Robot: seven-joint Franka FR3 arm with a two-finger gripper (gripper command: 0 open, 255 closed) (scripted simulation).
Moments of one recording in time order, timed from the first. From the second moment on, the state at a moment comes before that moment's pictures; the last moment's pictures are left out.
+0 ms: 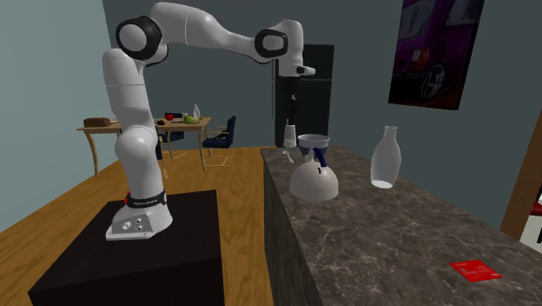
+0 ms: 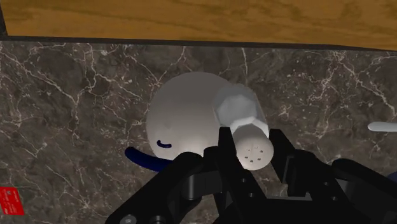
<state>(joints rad) 0.10 -0.04 -0.16 -1.80 -0.02 1.77 0.05</state>
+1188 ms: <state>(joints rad) 0.30 0.11 0.04 -1.60 -0.02 1.72 0.46</state>
